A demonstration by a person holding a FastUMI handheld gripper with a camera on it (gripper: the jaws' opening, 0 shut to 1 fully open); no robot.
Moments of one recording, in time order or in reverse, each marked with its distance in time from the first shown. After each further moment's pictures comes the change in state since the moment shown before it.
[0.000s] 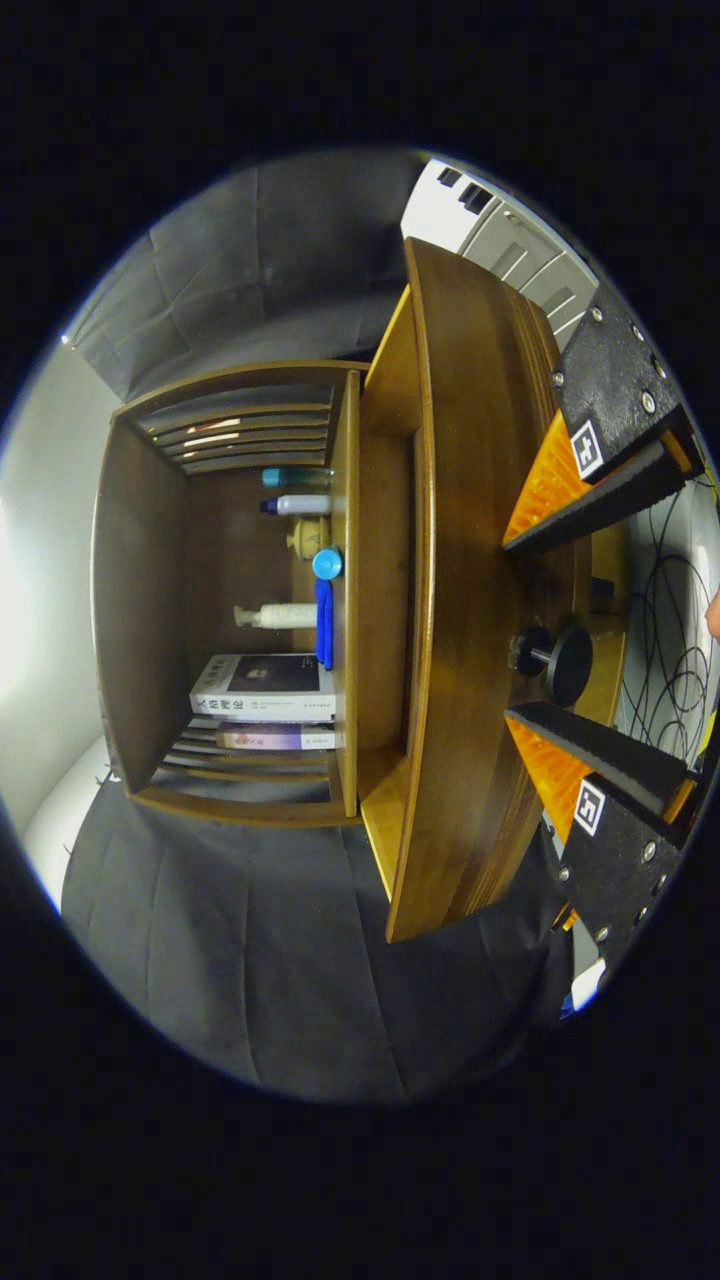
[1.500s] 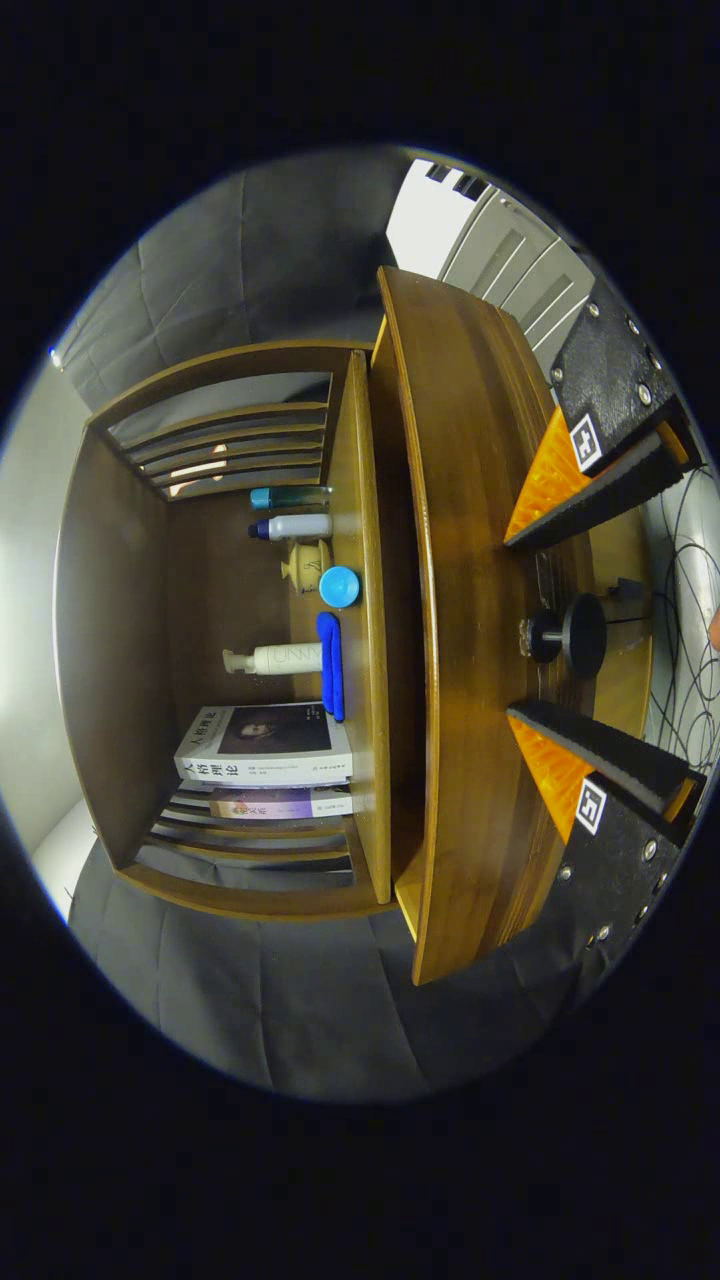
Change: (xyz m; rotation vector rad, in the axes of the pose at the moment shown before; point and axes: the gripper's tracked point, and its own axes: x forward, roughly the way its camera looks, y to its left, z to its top) arm 0.101 -0.024 0.027 0.057 -0.016 -0.122
